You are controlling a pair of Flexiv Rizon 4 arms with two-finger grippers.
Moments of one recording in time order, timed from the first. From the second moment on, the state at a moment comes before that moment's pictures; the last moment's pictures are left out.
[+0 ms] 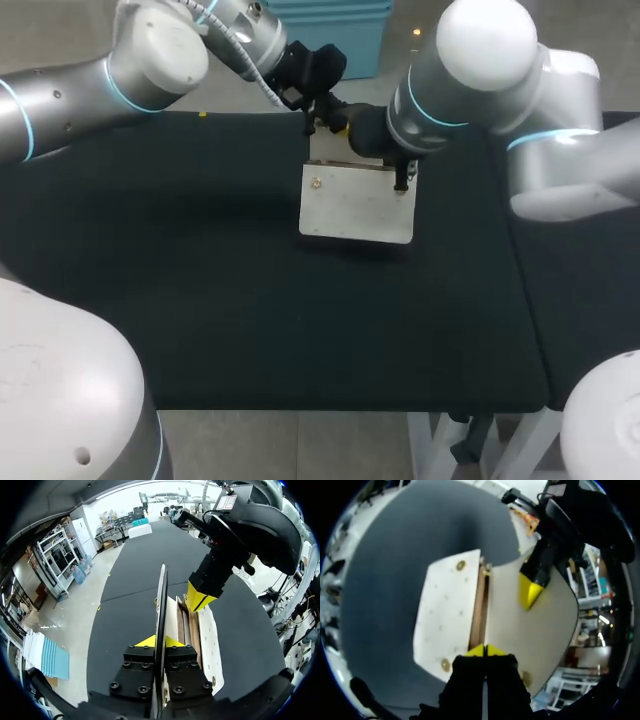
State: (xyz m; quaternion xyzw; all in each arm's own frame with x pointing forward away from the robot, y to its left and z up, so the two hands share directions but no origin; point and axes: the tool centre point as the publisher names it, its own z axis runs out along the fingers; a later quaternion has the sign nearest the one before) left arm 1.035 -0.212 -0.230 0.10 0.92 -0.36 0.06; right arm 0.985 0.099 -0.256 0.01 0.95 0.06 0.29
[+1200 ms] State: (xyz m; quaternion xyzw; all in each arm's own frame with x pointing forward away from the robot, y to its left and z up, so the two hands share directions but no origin) left arm 1.031 -0.211 -0.234 0.08 0.92 -0.37 0.07; right arm 0.971 0.100 -0.300 0.03 0.96 0.03 0.28
